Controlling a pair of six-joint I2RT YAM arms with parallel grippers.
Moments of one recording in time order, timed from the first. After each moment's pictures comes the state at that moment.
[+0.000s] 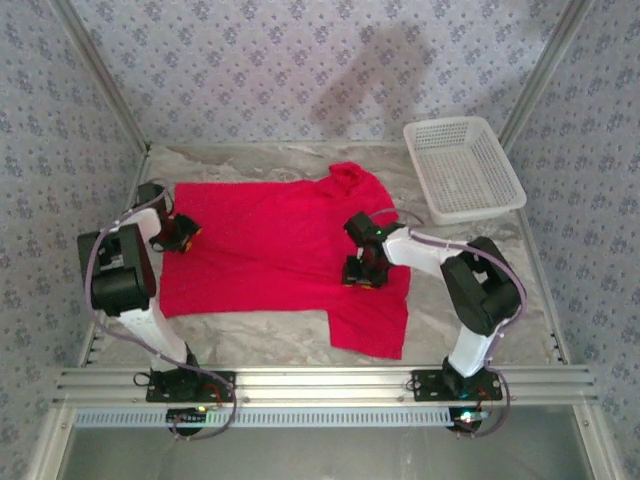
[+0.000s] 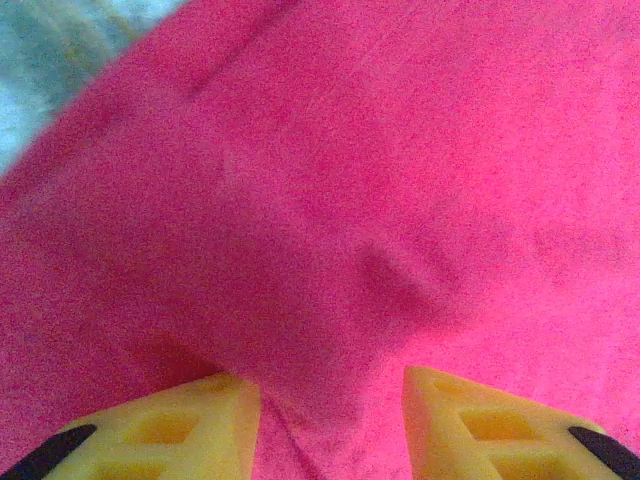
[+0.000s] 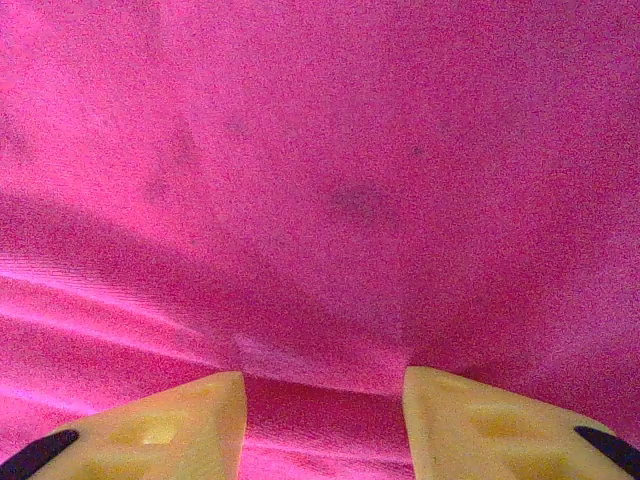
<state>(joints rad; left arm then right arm) 0.24 1.80 1.08 -0.48 0.24 -0.74 0.65 1.73 1.04 -0.73 -0.15 0.68</state>
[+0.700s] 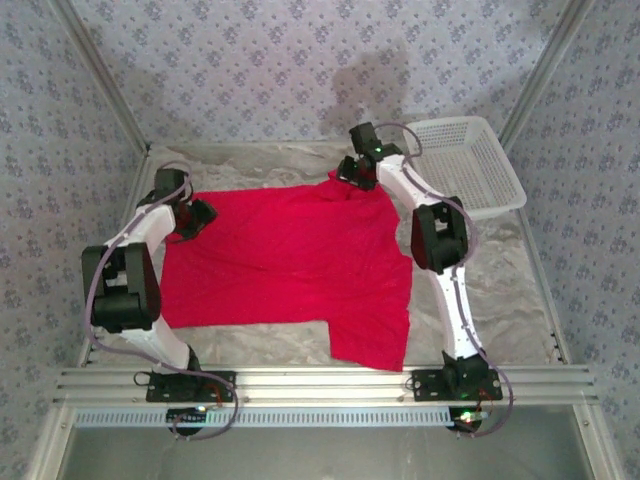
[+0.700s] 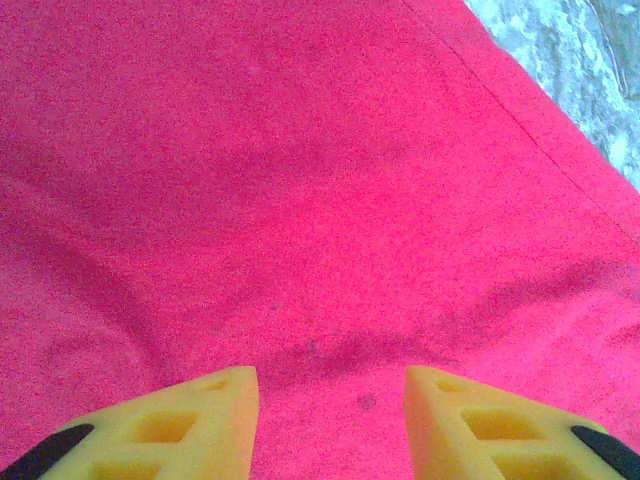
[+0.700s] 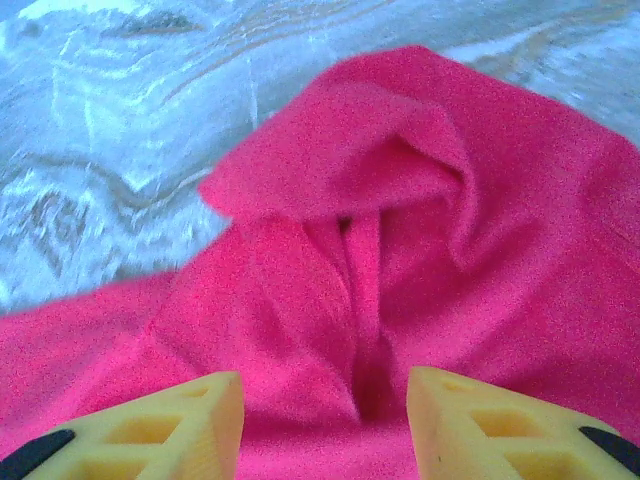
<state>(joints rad) 0.05 1.68 1.14 -0.50 0.17 -0.65 0.37 2.43 2.19 -0.74 -0.09 0.64</state>
